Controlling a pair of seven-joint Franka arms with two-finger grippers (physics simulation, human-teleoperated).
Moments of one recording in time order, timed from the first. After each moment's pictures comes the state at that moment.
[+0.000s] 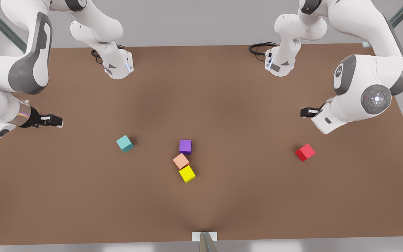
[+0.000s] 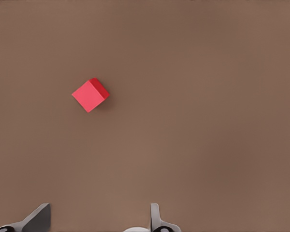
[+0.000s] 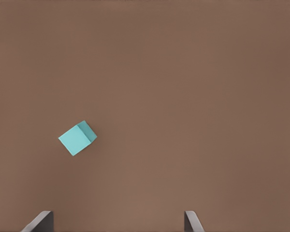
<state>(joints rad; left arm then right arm) -0.22 0.28 0.08 -1.31 0.01 1.28 -0.02 0.01 0.17 -0.10 -1.47 -0.01 1.49 -0.10</state>
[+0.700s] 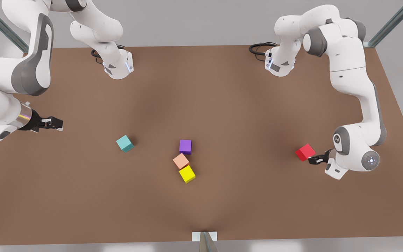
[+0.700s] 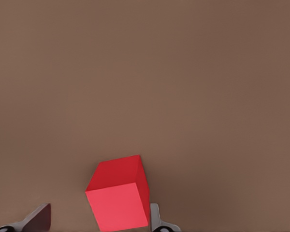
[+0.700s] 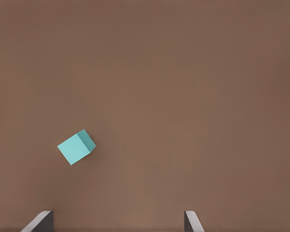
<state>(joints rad) -0.06 0.67 0.20 -1.51 -0.16 1.86 -0.12 0.02 0.17 -0.10 -1.48 -0.01 1.54 -0.13</state>
